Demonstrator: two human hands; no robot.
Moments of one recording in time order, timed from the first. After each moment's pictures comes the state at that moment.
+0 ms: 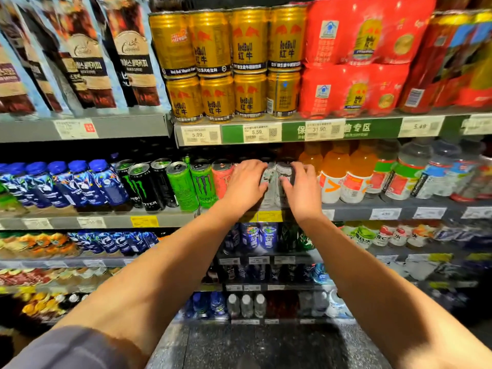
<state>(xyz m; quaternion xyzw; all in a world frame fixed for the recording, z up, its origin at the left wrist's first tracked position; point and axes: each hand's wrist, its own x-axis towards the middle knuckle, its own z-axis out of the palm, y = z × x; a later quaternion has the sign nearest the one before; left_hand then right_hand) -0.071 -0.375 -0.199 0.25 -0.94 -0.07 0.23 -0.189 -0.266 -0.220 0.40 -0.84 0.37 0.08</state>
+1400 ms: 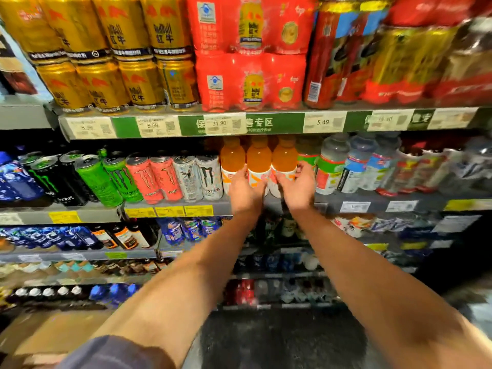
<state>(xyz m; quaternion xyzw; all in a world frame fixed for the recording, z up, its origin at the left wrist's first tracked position) -0.247 -0.237 -0.247 0.45 -0.70 -0.43 0.37 -0.354 -0.177 -0.248 0.24 -0.79 0.56 -0.04</state>
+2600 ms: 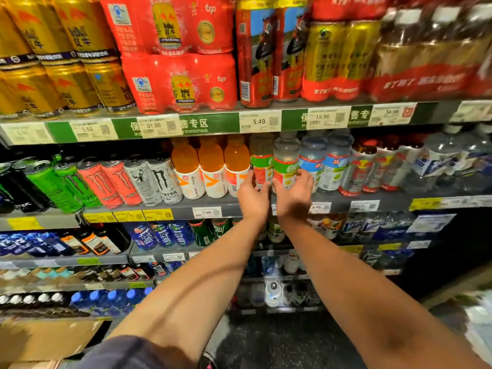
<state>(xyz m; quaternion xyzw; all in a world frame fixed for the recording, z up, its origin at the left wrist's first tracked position) -0.362 -0.158 -0.272 0.40 -0.67 -0.46 0.42 -0.429 -0.111 -0.284 0.20 -0.83 0.51 0.11</state>
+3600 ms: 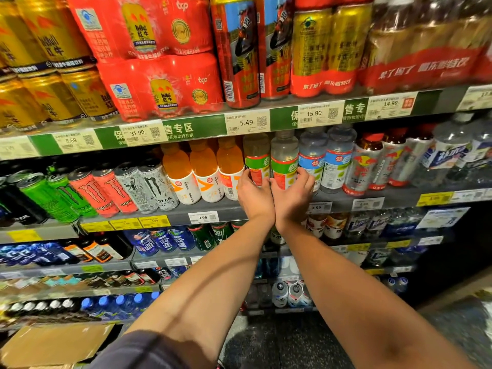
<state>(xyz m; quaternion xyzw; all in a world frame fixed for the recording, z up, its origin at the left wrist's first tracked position) -0.396 -0.164 -0.282 0.50 -0.65 -0.36 0.45 -0.439 -0.120 -0.294 0.18 -0.80 0.55 0.13</state>
